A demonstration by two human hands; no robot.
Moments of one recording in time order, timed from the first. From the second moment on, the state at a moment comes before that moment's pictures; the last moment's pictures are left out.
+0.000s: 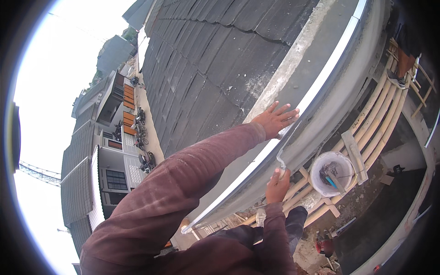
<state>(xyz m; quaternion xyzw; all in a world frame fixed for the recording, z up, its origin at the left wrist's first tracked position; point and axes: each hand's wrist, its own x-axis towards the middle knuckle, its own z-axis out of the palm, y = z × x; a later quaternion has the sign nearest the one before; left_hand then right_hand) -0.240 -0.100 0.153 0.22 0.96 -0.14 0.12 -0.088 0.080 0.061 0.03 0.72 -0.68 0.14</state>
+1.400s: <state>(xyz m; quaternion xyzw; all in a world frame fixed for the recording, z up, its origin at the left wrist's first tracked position) -0.424 -0.037 0.235 0.17 0.98 -0.11 0.08 -0.590 0.152 0.291 -0.01 0.76 -0.63 0.14</state>
